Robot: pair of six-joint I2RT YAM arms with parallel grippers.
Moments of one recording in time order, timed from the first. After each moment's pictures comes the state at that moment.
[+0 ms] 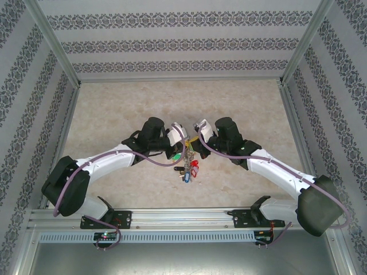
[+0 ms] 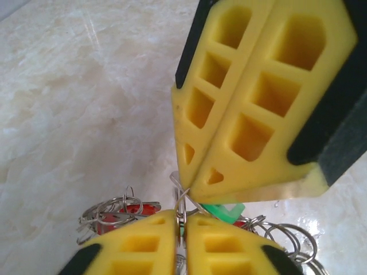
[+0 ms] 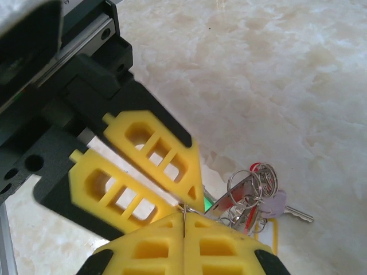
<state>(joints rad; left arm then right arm) -0.64 1.46 0.84 0.05 0.48 0.31 0.60 1.22 0.77 -0.14 -0.43 0.03</state>
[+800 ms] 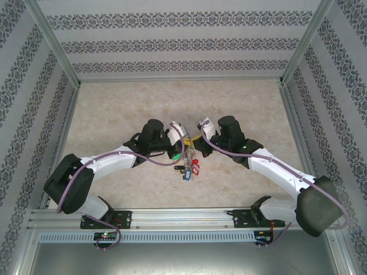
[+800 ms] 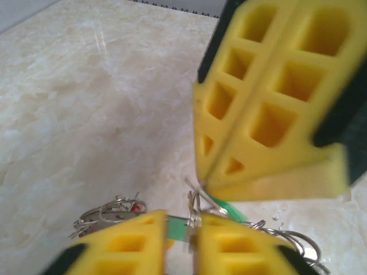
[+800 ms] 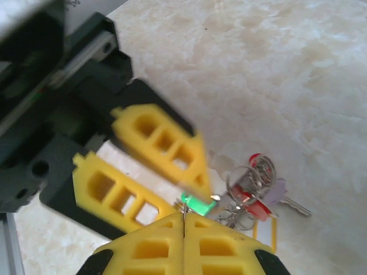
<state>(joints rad) -0.64 1.49 0.79 0.21 0.47 0.20 0.57 1.22 0.76 -0.14 -0.48 0.05</state>
